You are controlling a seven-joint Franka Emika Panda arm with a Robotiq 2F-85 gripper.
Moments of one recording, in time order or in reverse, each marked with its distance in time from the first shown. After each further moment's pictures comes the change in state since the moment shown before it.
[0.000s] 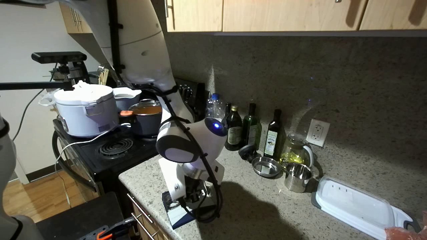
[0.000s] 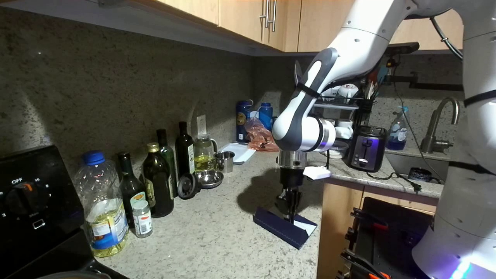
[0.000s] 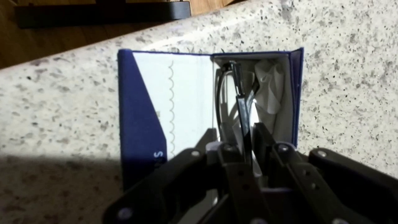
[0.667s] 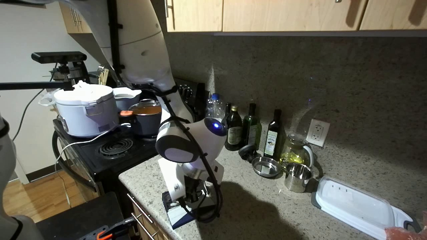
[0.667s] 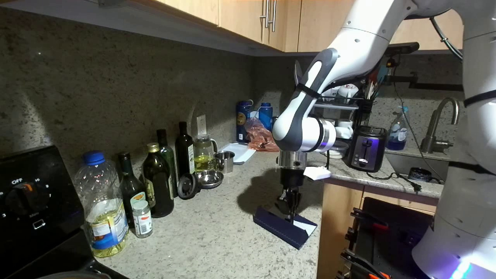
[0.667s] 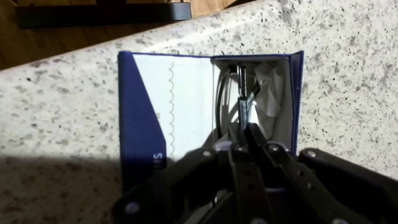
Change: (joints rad) arm 0.001 -0.002 0.001 -0.002 -0.004 0.000 0.000
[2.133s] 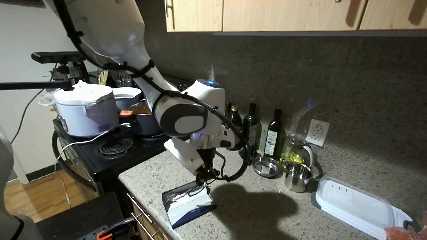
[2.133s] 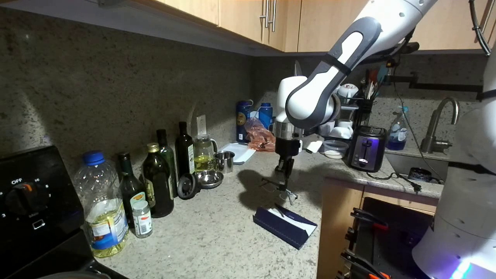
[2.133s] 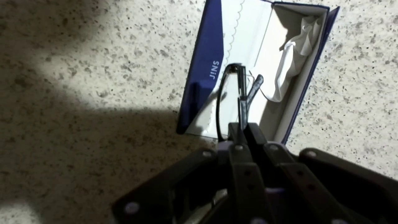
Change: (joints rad) arm 0.048 -0.231 -0.088 -0.011 -0.466 -0.010 0.197
